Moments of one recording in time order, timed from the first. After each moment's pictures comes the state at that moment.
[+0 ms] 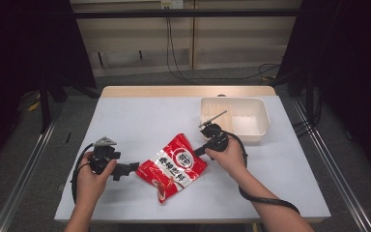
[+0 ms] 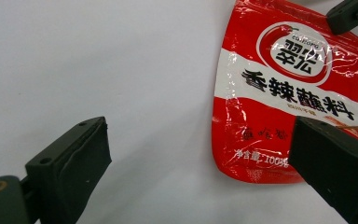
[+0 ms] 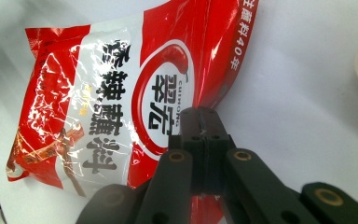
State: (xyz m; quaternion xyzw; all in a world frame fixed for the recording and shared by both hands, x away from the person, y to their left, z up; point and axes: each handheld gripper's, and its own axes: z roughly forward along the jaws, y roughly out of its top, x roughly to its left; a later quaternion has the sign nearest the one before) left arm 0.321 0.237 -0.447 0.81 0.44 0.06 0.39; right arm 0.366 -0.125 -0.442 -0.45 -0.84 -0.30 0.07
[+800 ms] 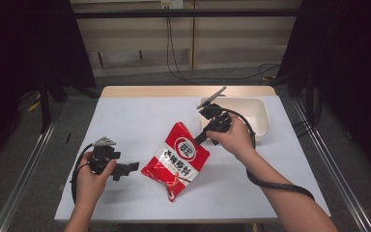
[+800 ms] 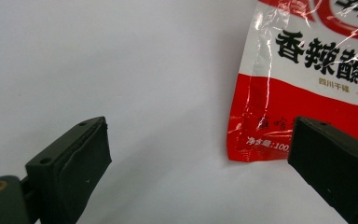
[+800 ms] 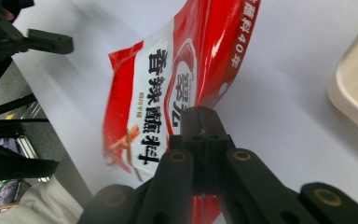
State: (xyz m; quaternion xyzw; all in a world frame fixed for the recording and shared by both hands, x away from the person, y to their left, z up) left arm 0.320 0.237 -0.447 0.81 0.44 0.06 0.39; right arm 0.375 -0.121 -0.357 -0.43 -0.86 -0.26 0.10
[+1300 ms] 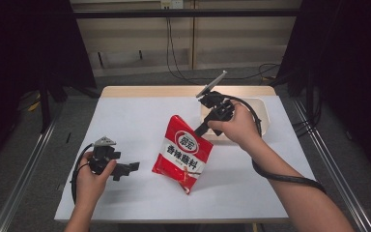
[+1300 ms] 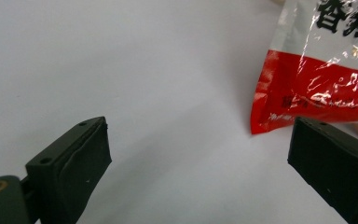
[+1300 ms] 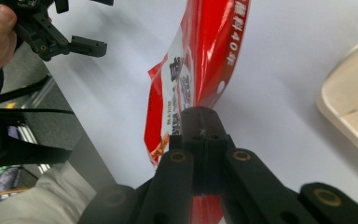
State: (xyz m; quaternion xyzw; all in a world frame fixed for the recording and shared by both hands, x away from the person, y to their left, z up) left arm 0.319 0.235 -0.446 0.80 0.44 0.06 0.40; right arm 0.371 -0.118 -0.307 -0.41 -0.87 -0.25 0.08
